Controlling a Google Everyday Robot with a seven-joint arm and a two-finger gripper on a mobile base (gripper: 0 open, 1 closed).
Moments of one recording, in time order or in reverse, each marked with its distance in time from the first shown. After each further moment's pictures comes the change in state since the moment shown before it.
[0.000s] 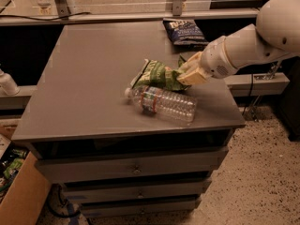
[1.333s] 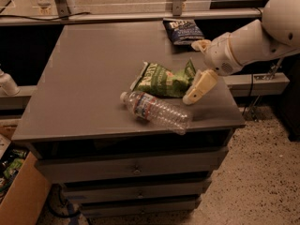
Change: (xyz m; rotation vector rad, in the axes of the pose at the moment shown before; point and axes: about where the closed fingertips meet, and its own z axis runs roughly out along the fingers) arm 0.001 -0.003 -0.012 0.000 0.011 -0.038
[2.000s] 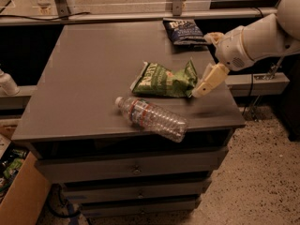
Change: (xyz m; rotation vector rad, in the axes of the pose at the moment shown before) arm 0.010 -0.023 -0.025 0.089 0.016 0.004
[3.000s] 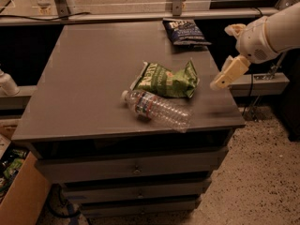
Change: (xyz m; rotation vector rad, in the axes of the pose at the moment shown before) arm 0.024 -0.025 -0.041 0.066 0.062 0.026
